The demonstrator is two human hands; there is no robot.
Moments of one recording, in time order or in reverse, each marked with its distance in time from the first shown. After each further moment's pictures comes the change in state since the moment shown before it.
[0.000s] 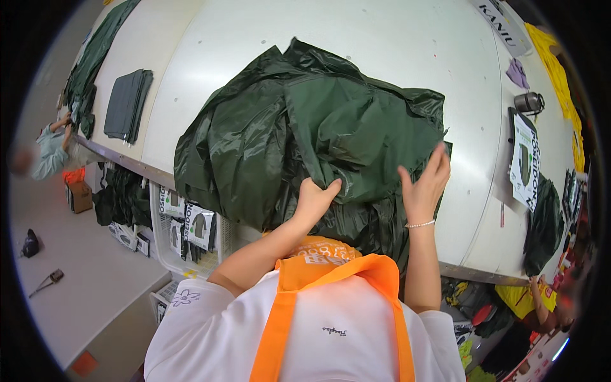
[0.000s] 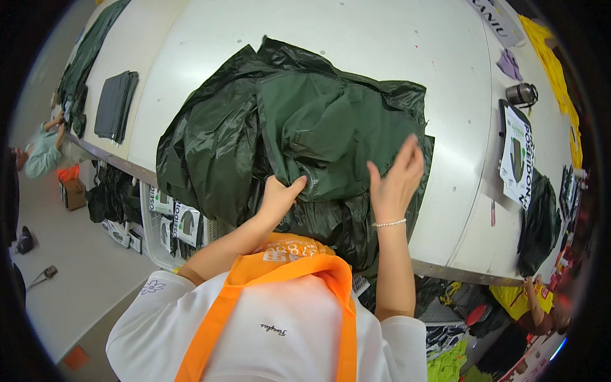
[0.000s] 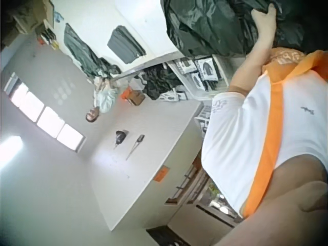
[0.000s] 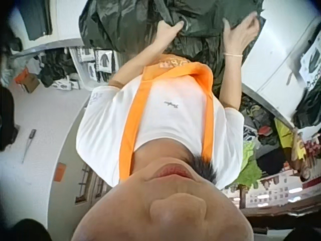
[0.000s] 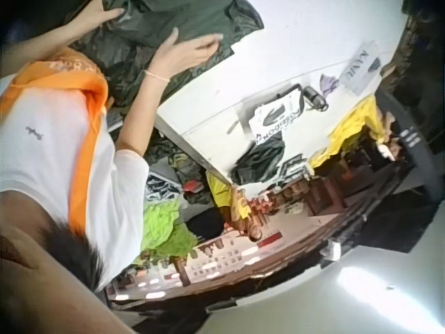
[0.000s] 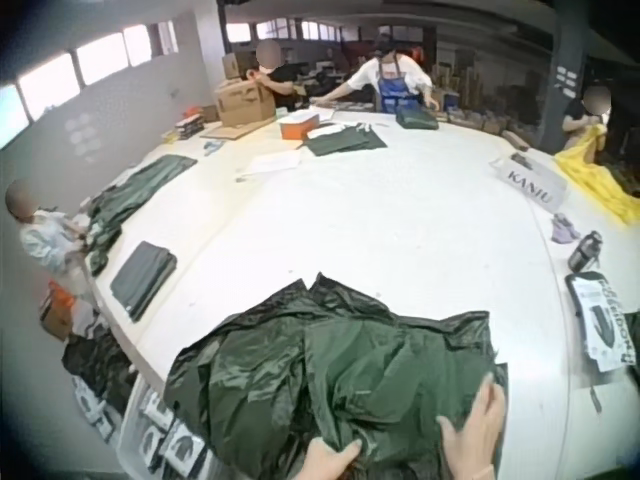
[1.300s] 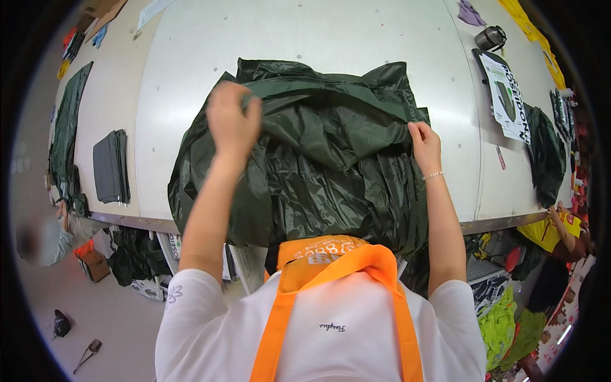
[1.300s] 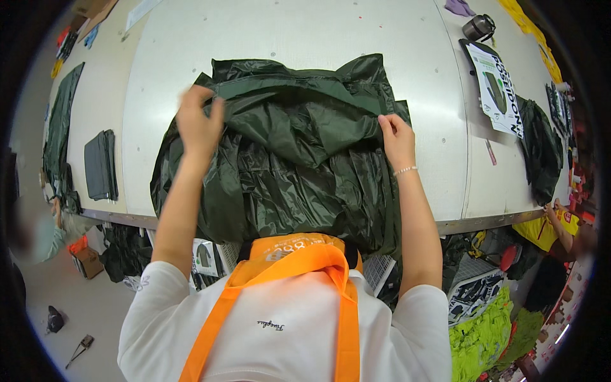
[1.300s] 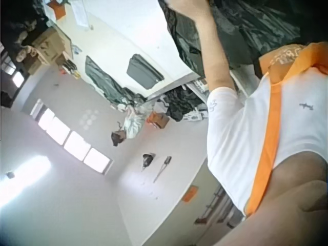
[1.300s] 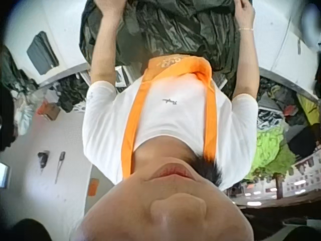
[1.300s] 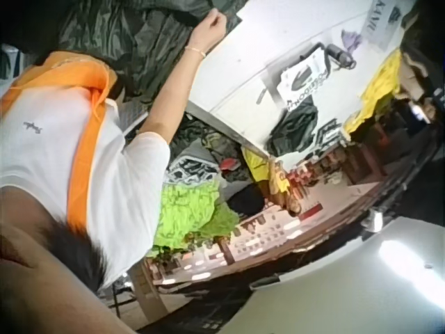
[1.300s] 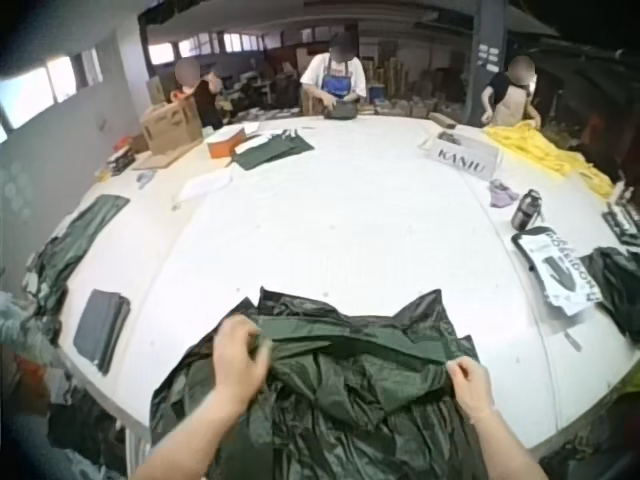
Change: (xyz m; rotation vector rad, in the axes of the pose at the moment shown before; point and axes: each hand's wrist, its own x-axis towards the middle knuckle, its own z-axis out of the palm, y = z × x) left_hand 0.133 0.136 -0.066 0.823 0.276 1.155; right_hand 0.012 0.085 0.027 0.518 -0.160 0.483
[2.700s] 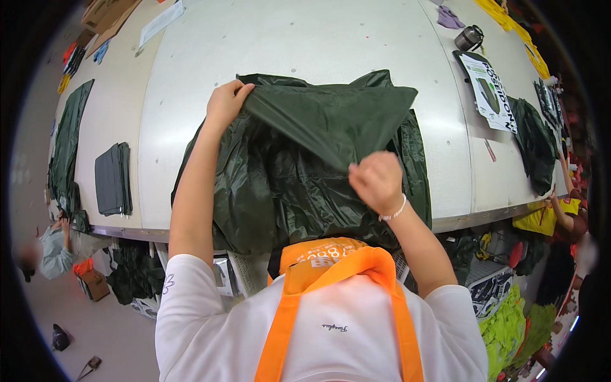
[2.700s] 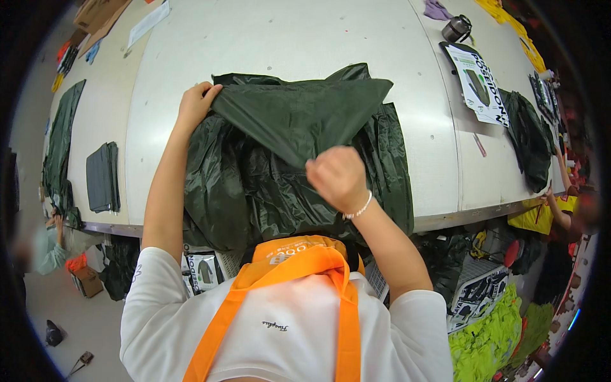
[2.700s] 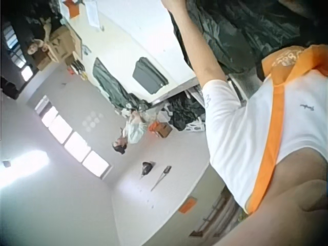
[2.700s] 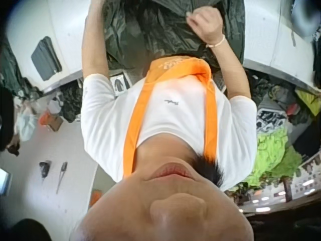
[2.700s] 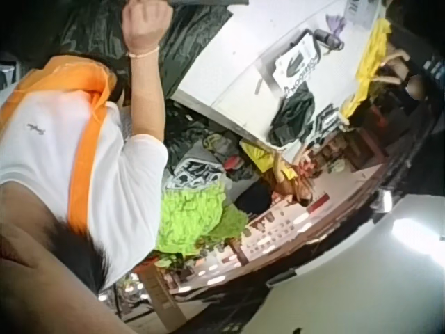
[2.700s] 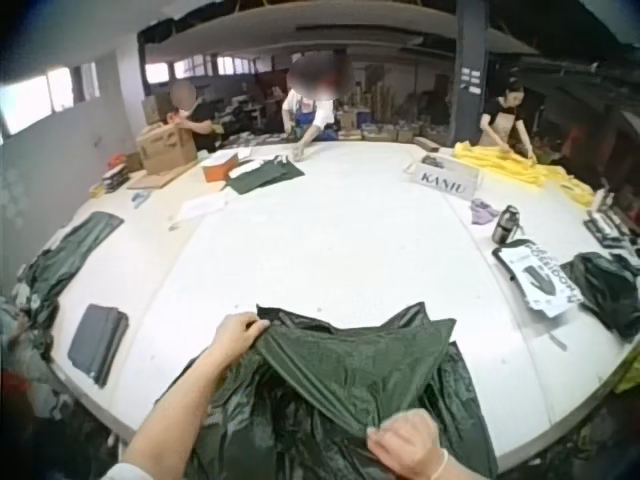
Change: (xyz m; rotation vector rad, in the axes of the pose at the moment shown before) left_hand 0.045 -0.050 0.004 -0.040 -0.463 -0.238; right_hand -0.100 -0.111 0.028 -0.165 0.170 -1.092
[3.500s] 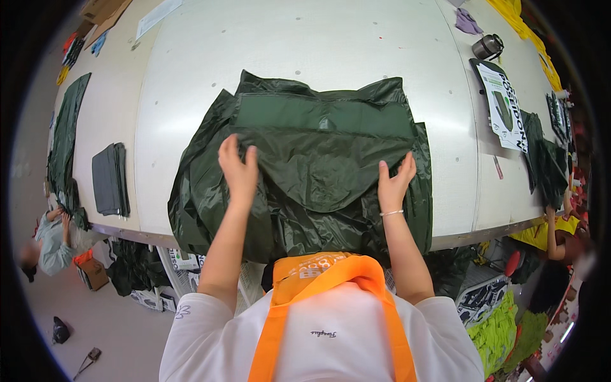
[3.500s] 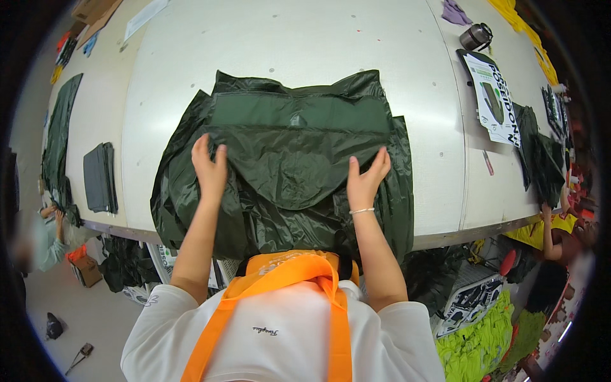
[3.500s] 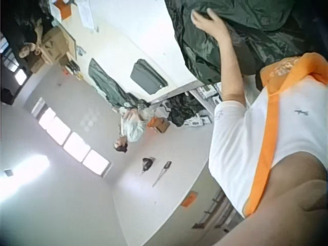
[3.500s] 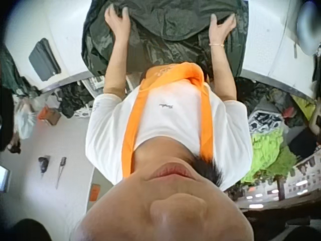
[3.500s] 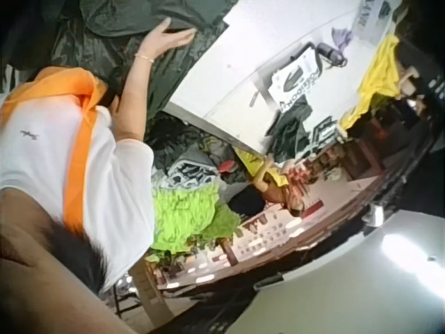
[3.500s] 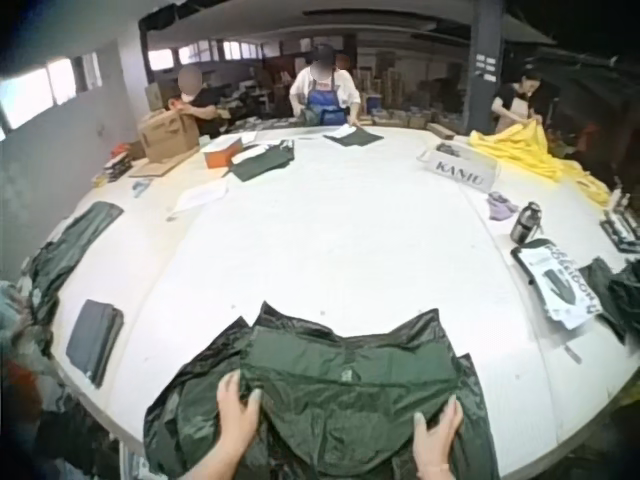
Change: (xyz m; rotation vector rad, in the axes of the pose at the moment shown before) left_hand -0.107 -0.024 0.088 0.037 0.422 -0.083; right_hand -0.104 0.084 0.068 0.013 0.186 1.113
